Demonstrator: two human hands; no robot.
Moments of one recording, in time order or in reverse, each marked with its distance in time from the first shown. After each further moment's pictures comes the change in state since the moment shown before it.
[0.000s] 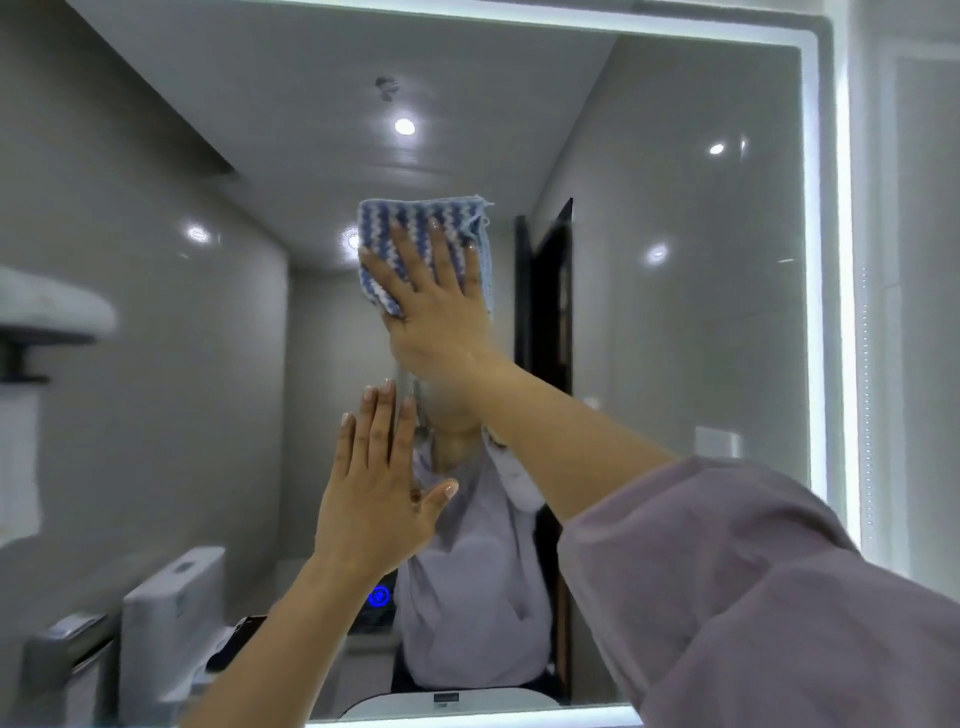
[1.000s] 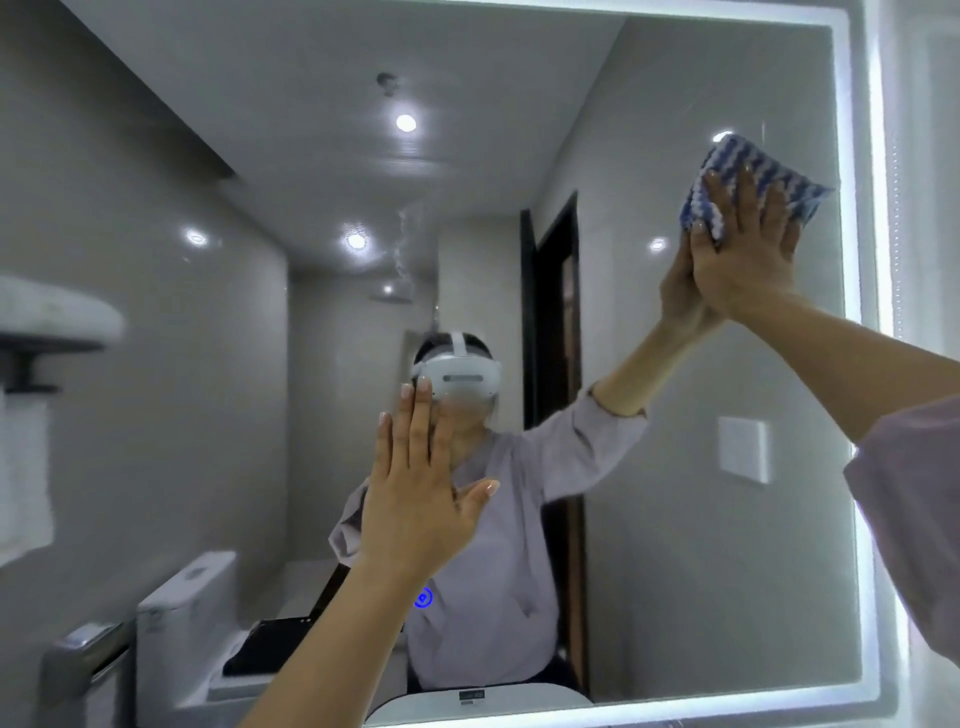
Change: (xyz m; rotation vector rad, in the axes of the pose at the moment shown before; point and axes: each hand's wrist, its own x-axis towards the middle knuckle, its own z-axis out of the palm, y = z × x) left_hand -0.001 -0.002 -0.001 -0.059 0.020 0.031; right_hand -0.053 0.221 -0.040 -0.011 0.068 0.675
